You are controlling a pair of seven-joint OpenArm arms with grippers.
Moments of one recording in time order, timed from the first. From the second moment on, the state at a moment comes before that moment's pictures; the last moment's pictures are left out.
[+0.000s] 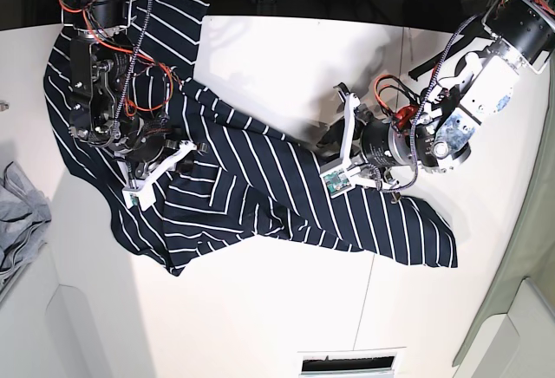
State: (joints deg) left arm -10.7 -31.0 36.7 89.7 -19.7 -23.3 37.5; right arm 6.6 2.9 6.3 68.8 20.4 18.7 -43.7
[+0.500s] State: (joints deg) left arm -9.3 -29.9 36.6 89.7 -19.8 -23.3 37.9; right arm 22.1 3.1 6.3 68.5 17.4 26.3 -38.5
